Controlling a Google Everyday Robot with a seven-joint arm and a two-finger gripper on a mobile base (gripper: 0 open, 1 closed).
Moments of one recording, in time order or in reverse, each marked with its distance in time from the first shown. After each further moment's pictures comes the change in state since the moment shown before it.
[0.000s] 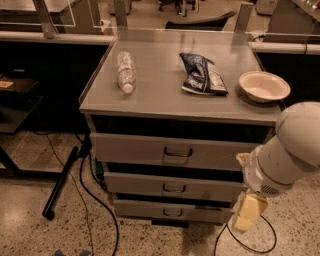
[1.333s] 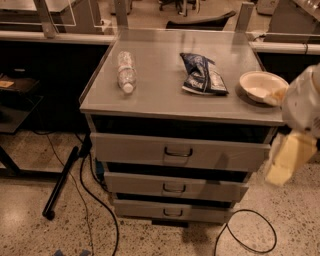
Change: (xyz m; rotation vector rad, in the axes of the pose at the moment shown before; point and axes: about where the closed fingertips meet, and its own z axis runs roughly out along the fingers) arm -0.035 -0.035 -0.168 0.105 -0.038 -0.015
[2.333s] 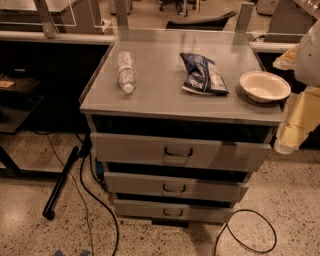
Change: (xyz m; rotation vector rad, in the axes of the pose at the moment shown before) arm -0.013 -0.037 -0.050 0.036 0.050 -0.032
